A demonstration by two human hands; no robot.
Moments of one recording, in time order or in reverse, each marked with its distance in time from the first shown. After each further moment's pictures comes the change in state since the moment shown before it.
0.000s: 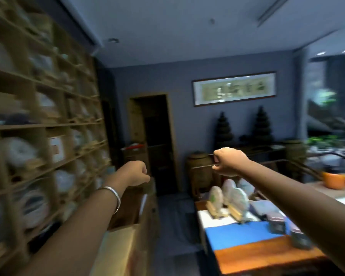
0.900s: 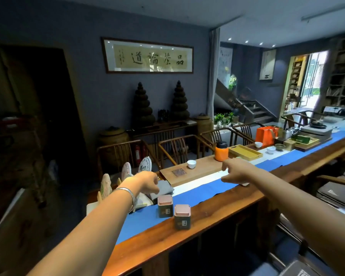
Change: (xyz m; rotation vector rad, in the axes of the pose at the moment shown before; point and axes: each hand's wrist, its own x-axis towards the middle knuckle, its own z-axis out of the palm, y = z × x) left_hand 0.212 0.480 0.269 -0.069 -0.419 0.421; right_hand -0.110 0.495 0.096 -0.005 -0.400 0.500
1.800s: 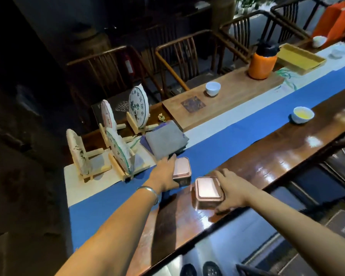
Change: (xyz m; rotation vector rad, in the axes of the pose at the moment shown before) left_hand 0.322 -0.106 0.229 -0.112 -0.234 0.052; right_hand 0.259 -0.010 0.329 0.190 -0.530 -0.165
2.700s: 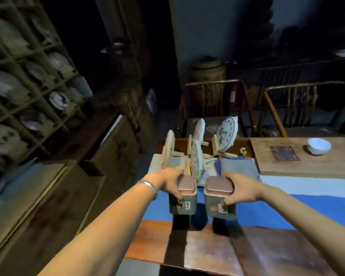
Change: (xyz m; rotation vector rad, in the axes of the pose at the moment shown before) left_hand -0.151 -0.065 -0.102 -0.064 -0.045 -0.370; right_hand 0.066 -0.130 -0.111 -0.053 -0.136 -0.568
